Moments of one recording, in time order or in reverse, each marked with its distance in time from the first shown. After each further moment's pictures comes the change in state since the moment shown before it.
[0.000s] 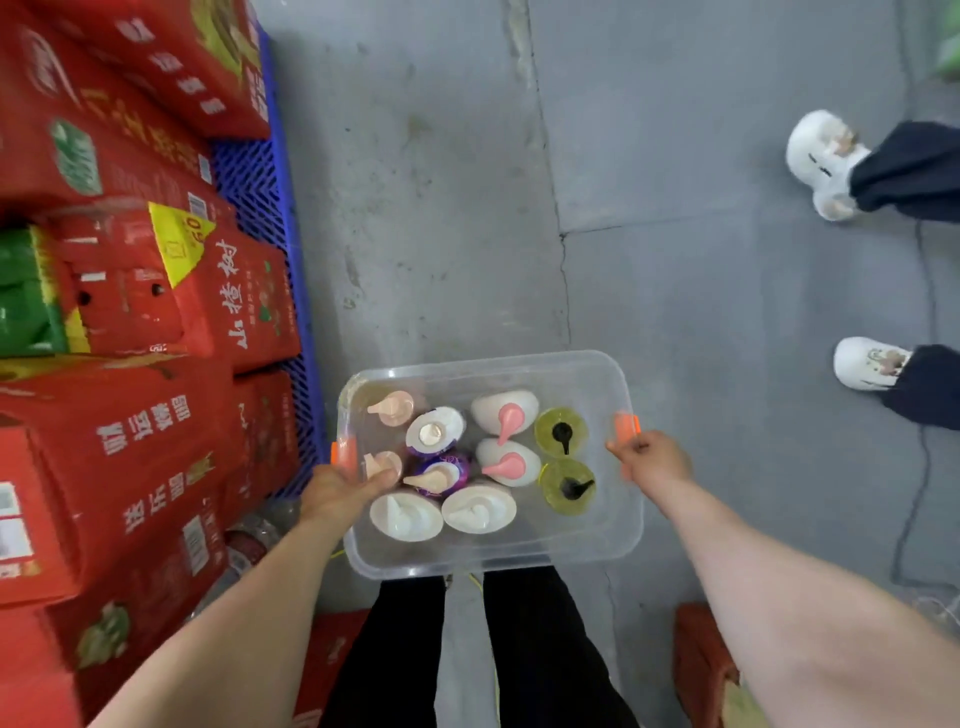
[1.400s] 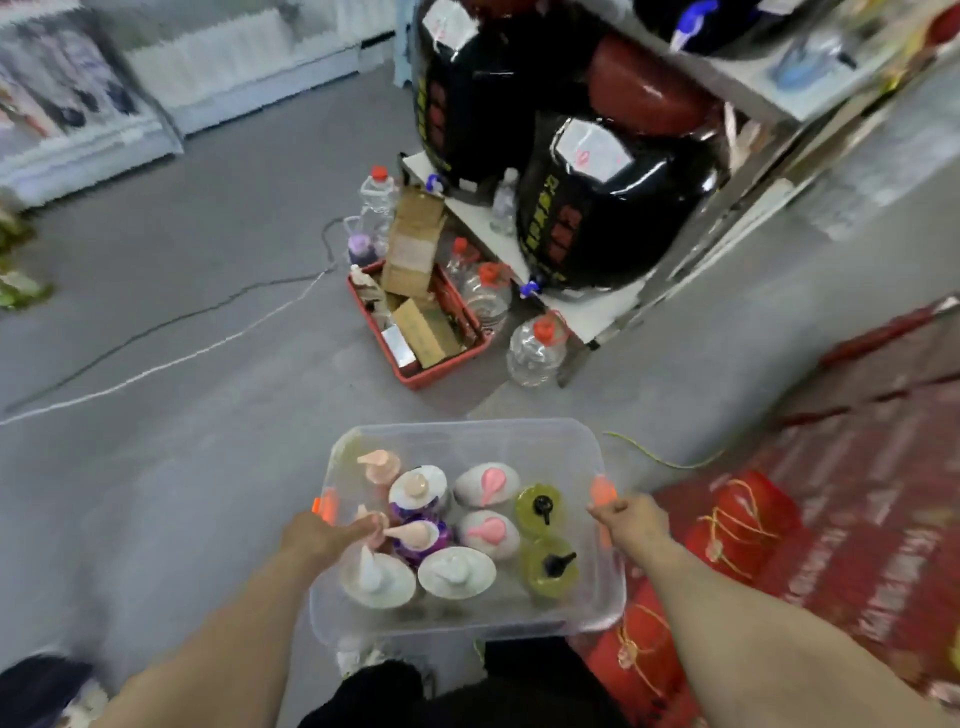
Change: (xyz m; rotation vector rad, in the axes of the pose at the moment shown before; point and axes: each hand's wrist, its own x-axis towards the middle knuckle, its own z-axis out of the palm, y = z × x) left_hand -0.436 0.002 0.197 1.854 -0.279 1.167; right_hand -0.563 0.271 0.288 1.594 0.469 1.165
